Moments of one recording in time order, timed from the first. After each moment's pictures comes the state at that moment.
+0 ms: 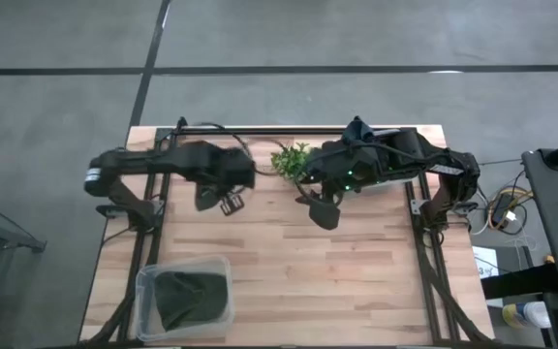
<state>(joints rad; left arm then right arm) 0.03 1.57 1.67 -1.56 -0.29 -0.49 0.14 1.78 2.32 -1.30 0.13 0.39</state>
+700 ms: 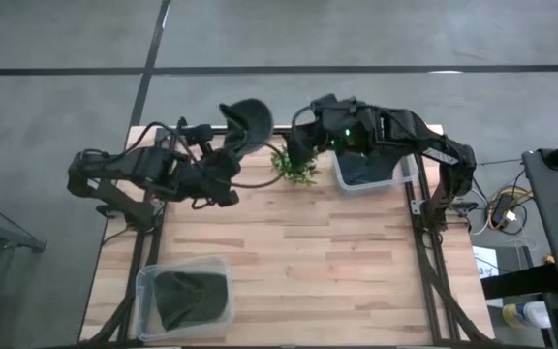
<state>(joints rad) -0.19 1.44 1.84 -1.32 -0.86 -0.11 -0.03 1.78 2.32 -1.08 0.43 0.77</state>
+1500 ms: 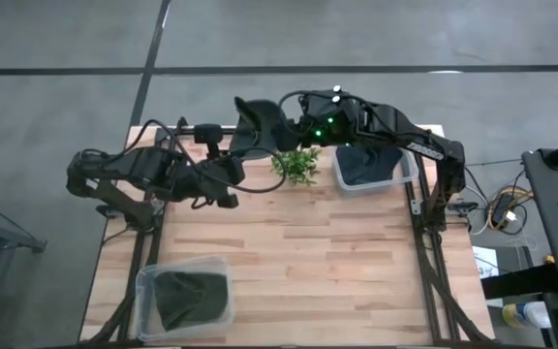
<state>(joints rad) -0.21 1.44 1.84 -1.19 -0.84 0.17 -0.12 1.81 2.25 -0.93 0.23 0.96</state>
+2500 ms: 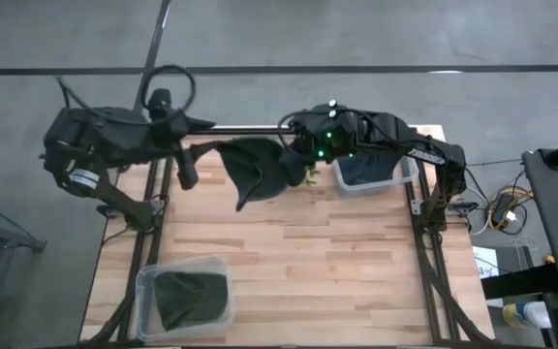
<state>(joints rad) -0.19 1.43 2.34 -1.35 -0.63 -0.09 -0.06 1.82 2.26 -1.01 0.11 0.62</state>
